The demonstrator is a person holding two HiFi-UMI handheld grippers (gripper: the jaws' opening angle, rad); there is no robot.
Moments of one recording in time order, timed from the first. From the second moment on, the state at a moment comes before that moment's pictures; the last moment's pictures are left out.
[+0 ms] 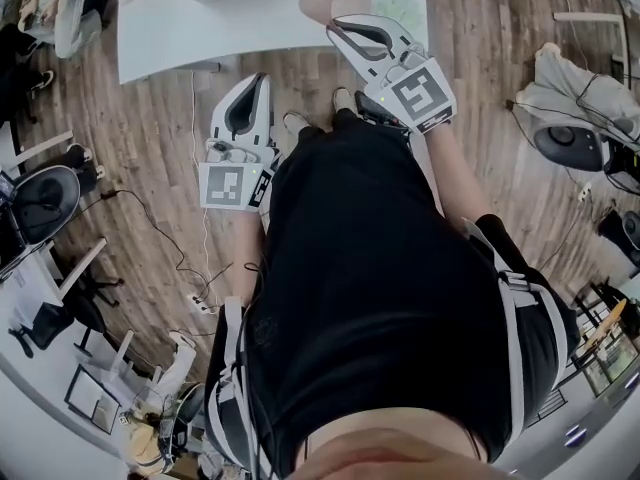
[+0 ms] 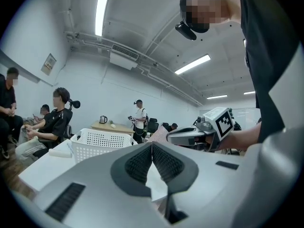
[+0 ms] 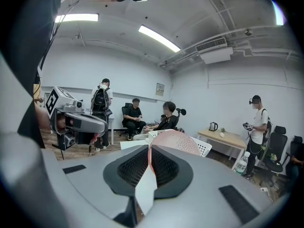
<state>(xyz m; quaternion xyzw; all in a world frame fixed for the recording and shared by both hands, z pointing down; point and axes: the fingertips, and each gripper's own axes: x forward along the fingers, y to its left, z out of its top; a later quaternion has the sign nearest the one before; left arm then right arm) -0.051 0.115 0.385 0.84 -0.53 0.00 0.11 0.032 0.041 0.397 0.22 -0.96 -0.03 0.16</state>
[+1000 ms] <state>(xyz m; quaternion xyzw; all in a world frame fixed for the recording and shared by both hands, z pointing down) -0.057 0.126 0.393 0.79 -0.59 0.02 0.13 0.008 -0.012 0.537 0.15 -0.95 0.01 0.27</state>
